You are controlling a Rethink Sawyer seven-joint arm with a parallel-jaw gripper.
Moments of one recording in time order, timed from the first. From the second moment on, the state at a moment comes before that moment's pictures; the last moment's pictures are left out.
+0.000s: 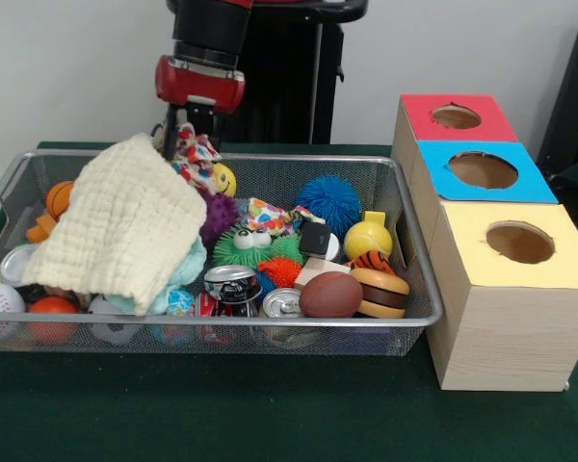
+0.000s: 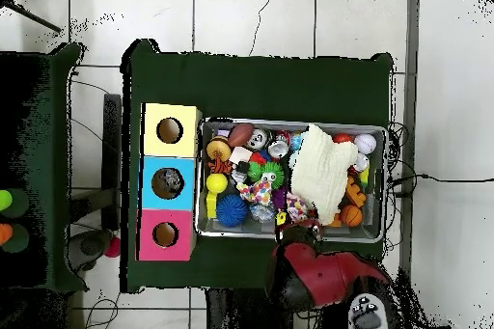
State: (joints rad) arm -0.31 -0.65 -0.22 1.93 -0.76 -0.18 1.78
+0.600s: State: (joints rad) arm -0.42 -0.76 -0.12 1.94 -0.76 -0.17 1.78
